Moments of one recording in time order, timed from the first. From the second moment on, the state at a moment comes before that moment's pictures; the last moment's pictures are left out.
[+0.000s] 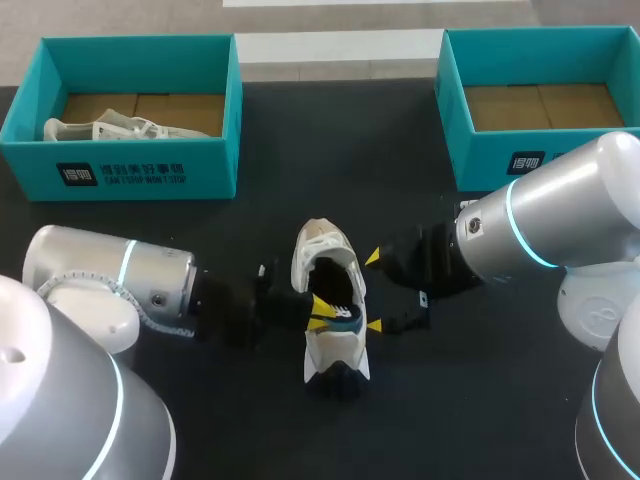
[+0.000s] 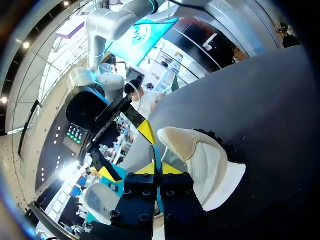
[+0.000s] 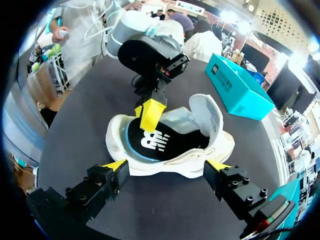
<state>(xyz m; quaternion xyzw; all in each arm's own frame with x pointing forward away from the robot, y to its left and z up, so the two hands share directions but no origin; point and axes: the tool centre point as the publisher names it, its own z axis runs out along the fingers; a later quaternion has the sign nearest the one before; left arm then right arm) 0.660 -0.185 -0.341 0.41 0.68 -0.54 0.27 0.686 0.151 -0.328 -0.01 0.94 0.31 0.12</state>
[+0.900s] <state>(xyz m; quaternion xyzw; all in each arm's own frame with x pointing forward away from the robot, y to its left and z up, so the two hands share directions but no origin) 0.659 -0.188 -0.304 0.45 0.64 -0.56 0.27 0.686 0.151 -0.328 -0.01 0.94 0.31 0.12</state>
